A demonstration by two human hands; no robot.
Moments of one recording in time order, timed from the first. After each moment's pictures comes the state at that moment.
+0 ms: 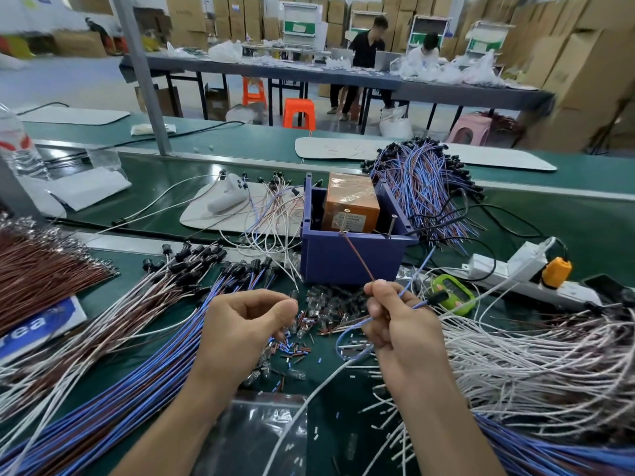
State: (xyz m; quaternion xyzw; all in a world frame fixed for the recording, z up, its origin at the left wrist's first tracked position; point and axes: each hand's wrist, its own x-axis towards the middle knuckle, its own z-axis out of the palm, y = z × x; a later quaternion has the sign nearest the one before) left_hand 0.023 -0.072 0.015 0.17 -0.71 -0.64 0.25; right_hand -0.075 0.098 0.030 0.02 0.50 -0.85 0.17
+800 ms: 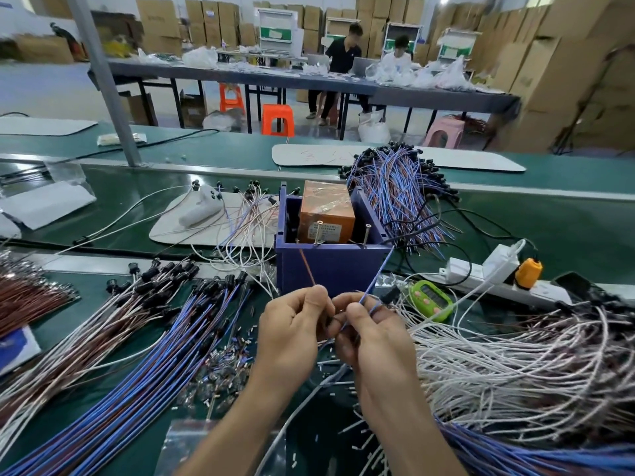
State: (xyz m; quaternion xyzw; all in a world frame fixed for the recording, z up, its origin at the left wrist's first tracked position) left_hand -0.044 -0.008 0.009 0.13 -0.67 -0.70 0.23; right_hand -0.068 0.095 0.023 -0.04 0.55 -0.82 0.15
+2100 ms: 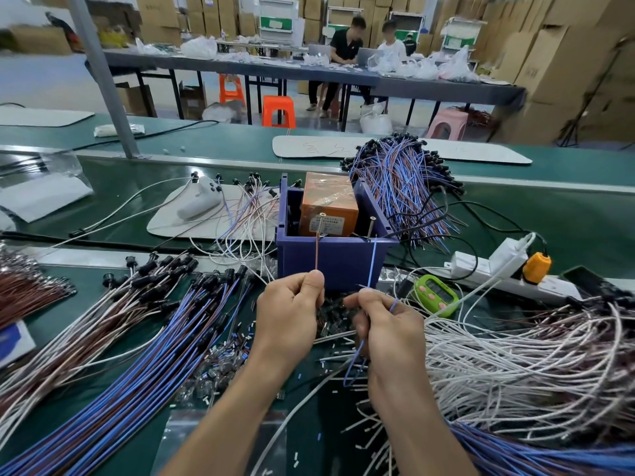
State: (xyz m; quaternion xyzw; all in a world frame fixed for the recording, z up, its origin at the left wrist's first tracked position) left_hand -0.060 -0.026 0.005 0.15 -0.76 -0.58 0.24; right_hand -0.088 0.097 0.004 0.00 0.65 -0.76 0.04
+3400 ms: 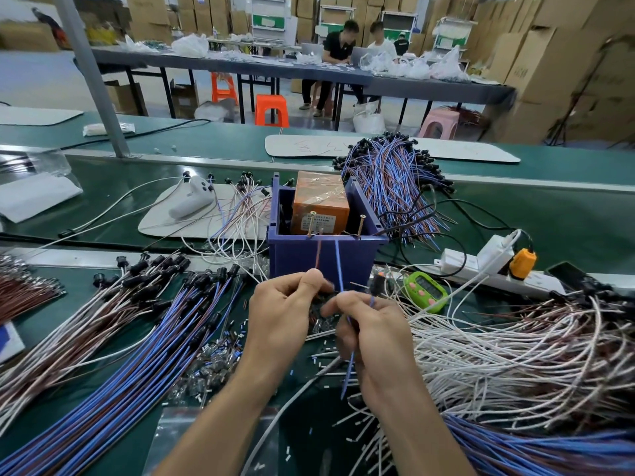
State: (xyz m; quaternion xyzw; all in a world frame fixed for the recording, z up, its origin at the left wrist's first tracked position) left_hand -0.054 -0.017 0.012 0.13 -0.70 -0.66 0.24; right_hand -0.075 0.105 0.022 -0.08 0.61 -0.77 0.15
